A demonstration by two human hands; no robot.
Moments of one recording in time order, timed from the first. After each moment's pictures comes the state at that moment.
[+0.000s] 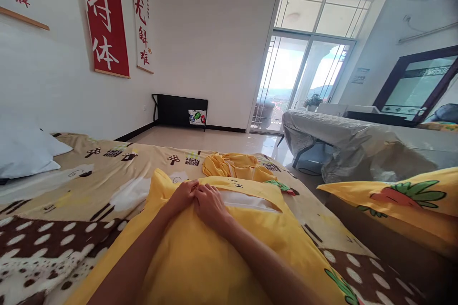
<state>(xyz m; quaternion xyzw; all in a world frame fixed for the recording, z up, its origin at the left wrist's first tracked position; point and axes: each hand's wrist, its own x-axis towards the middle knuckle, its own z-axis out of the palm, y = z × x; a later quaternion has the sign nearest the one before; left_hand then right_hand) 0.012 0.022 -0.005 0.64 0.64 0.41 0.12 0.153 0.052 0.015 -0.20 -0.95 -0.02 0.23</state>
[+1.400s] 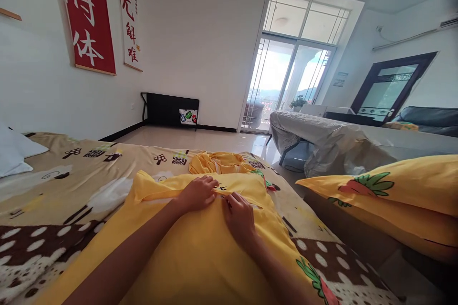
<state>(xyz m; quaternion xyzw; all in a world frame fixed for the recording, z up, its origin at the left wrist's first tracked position) 0.106 0.047 0.038 0.76 0.59 0.27 0.00 0.285 0.082 -0.001 -0.34 -0.85 -0.01 0.40</state>
